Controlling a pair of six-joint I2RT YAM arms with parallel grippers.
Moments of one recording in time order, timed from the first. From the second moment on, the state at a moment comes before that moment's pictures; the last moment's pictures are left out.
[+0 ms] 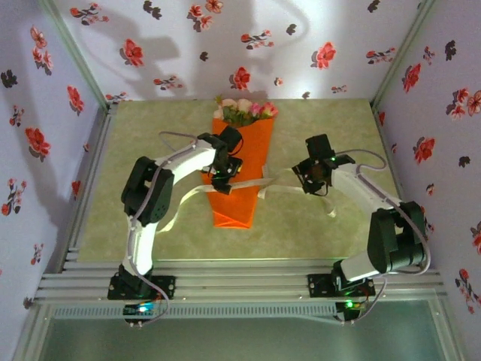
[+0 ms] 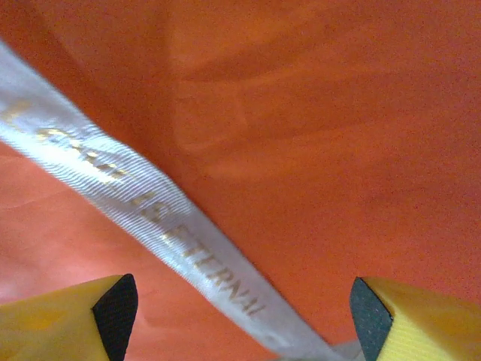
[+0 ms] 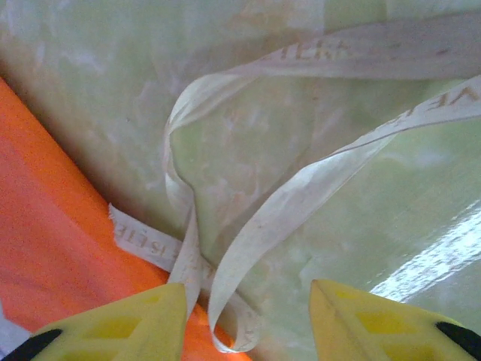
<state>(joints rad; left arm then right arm) -0.65 2.09 1.62 -0.86 0.15 -1.79 0.30 1.47 1.00 -0.62 -0.13 1.35</state>
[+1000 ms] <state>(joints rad) -0.64 2.16 1.67 -0.88 0.18 -1.77 0.49 1.67 1.03 -0.55 -0.14 1.41</state>
